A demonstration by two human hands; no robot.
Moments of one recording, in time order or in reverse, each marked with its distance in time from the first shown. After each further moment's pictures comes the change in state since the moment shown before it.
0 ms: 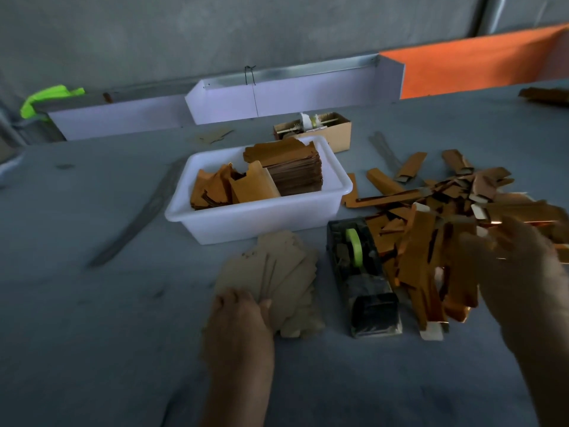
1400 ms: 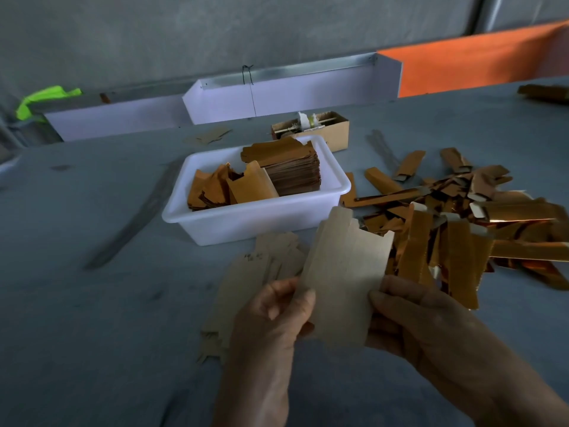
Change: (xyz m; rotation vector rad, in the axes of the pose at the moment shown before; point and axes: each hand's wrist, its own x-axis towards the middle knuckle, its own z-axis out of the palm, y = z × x) left_hand -0.030 0.029 -0.028 -1.620 -0.225 -0.140; right_hand -0.063 -0.031 0.016 0.825 -0.882 0.389
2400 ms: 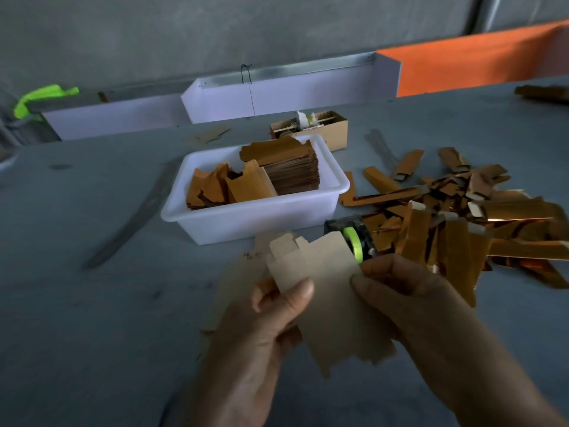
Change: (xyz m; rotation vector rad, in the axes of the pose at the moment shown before) left_hand 0.000 0.017 -0.013 -0.137 -0.230 -0.048; right_hand 0.004 0.003 0.012 -0.388 0.214 -0.252
